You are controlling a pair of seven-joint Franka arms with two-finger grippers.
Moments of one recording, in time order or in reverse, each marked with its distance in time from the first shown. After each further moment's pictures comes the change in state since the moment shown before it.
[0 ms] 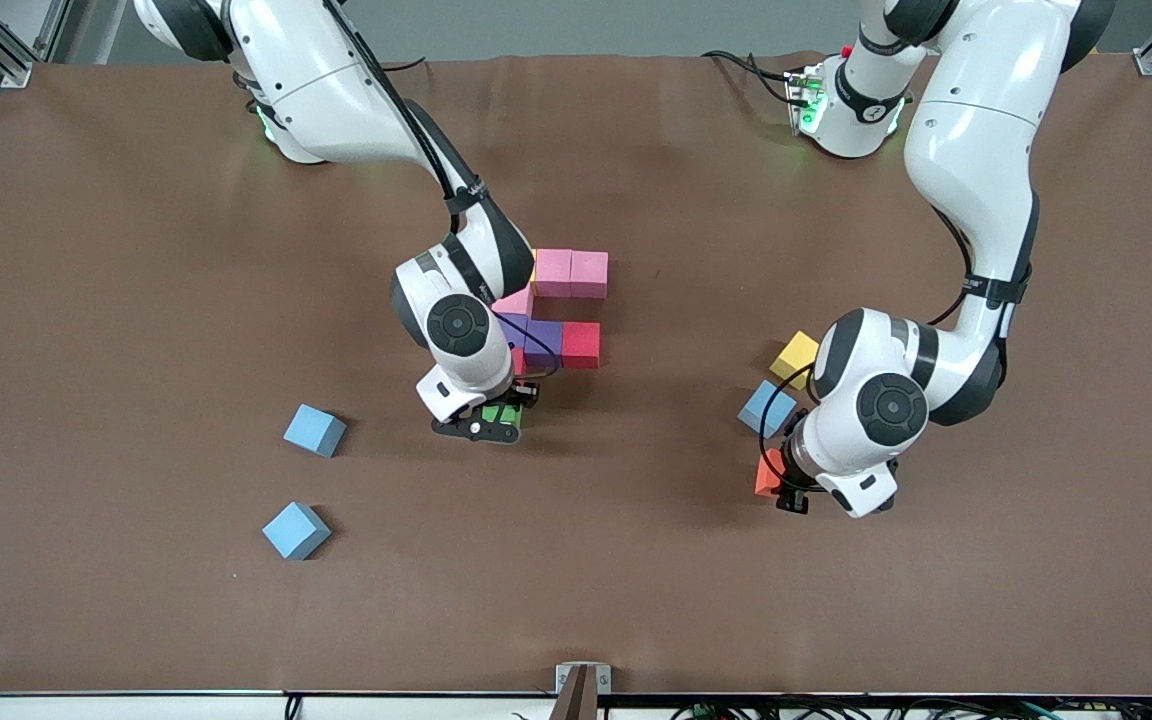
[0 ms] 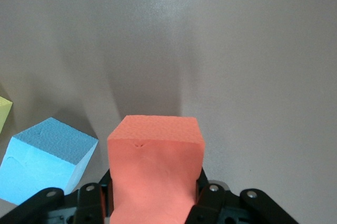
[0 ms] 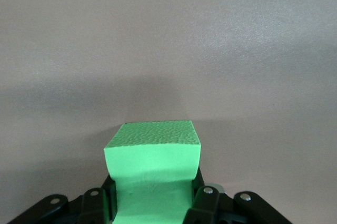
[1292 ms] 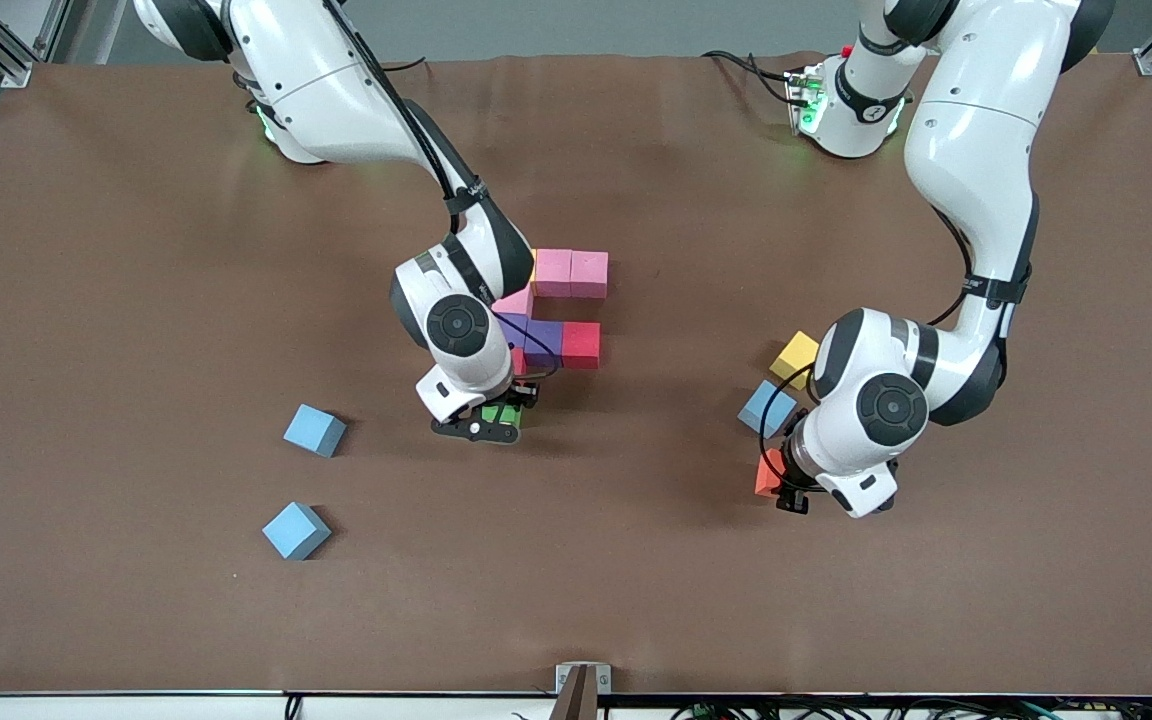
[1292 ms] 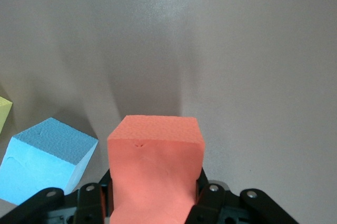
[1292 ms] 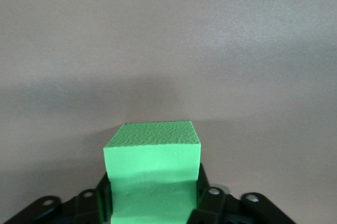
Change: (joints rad) left arm 0.000 0.000 0.000 0.000 0.000 0.000 0.000; right arm 0.000 0.000 -0.003 -0.005 0.000 -0.007 0.002
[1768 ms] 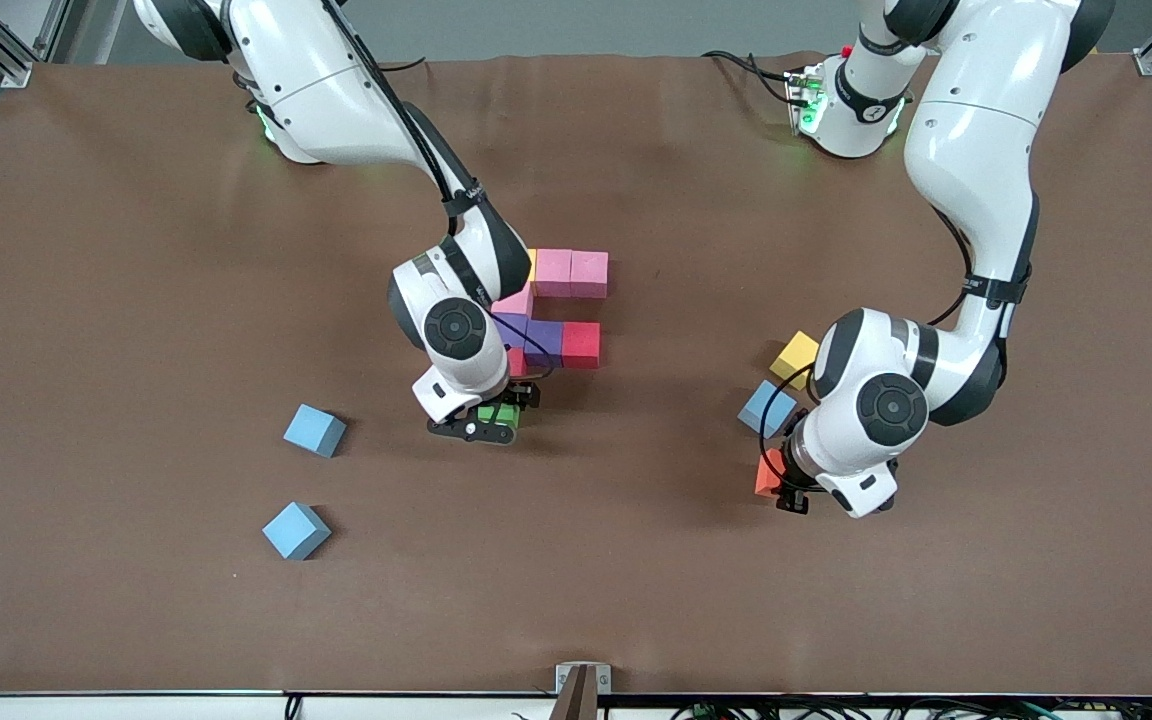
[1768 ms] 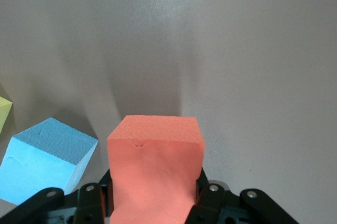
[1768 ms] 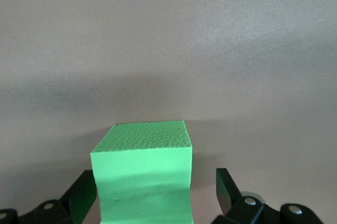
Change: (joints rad) left arm 0.000 0.000 0.000 0.000 0.000 0.000 0.000; right arm 0.000 0.000 -0.004 -0.006 0.000 0.000 0.000
